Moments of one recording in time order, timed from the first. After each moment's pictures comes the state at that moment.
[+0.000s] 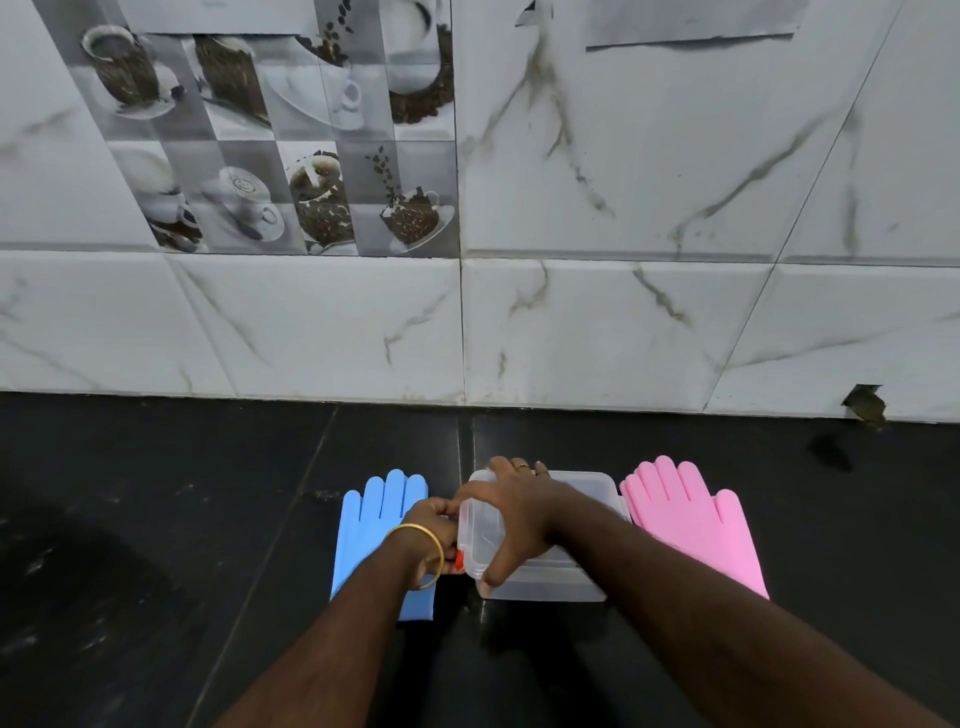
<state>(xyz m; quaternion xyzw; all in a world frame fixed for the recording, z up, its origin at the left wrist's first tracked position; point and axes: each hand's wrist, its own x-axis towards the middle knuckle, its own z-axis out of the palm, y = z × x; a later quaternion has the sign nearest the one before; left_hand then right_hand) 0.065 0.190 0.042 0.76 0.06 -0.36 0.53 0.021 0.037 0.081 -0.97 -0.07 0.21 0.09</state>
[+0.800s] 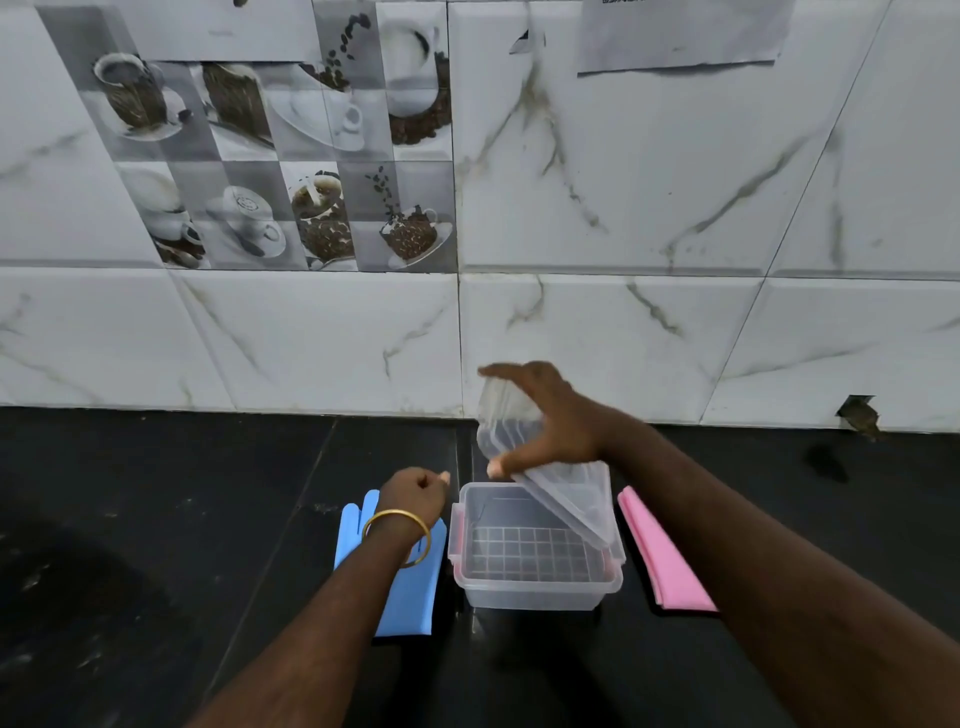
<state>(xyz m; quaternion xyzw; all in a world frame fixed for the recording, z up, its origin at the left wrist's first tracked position) 0.089 0.193 0.067 0.89 -0.03 -0.12 0.44 0.028 -0.010 0.180 -0.95 -0.05 0.01 0.30</state>
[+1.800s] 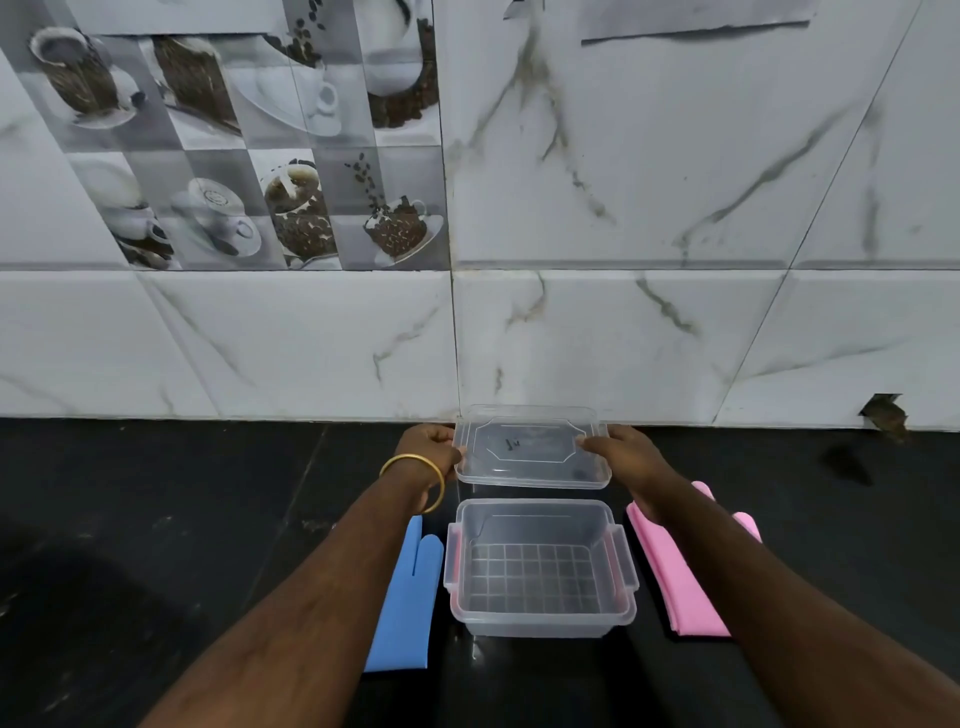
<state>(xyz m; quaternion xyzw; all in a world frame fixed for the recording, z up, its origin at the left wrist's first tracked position) 0.155 0.141 0.085 0.79 0.01 -0.21 0.58 0.033 -0.085 0.081 -0.72 0.31 -0.06 0.62</state>
